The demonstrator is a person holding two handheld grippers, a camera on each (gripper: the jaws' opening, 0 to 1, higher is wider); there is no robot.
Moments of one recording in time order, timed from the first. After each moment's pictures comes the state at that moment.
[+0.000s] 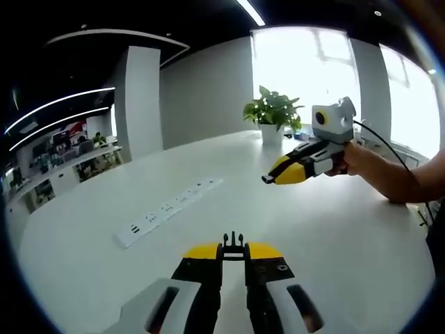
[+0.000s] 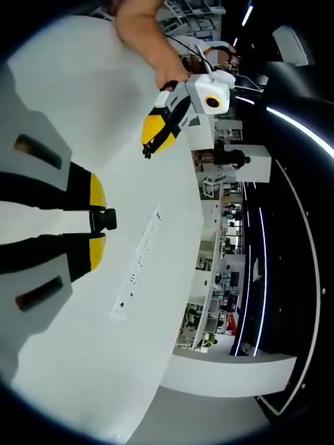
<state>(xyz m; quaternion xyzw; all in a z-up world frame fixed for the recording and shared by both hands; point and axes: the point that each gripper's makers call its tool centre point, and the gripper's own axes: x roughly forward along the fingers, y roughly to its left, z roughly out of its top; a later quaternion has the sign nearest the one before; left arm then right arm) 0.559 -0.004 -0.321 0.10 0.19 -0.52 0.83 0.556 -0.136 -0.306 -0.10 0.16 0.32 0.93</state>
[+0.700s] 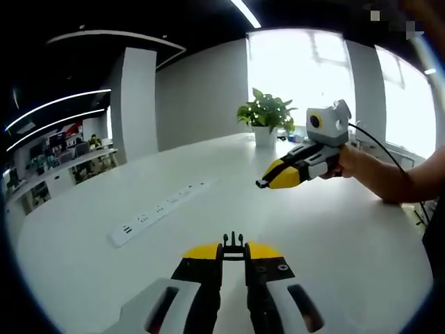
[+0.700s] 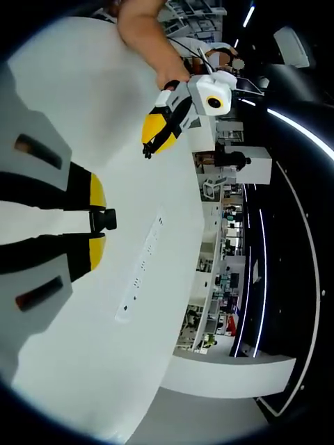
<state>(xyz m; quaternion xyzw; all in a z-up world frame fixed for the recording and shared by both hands) 0.544 -0.008 -0.318 0.10 0.18 -0.53 0.82 0.538 -0.131 -0.305 -0.10 0.16 0.33 0.93</state>
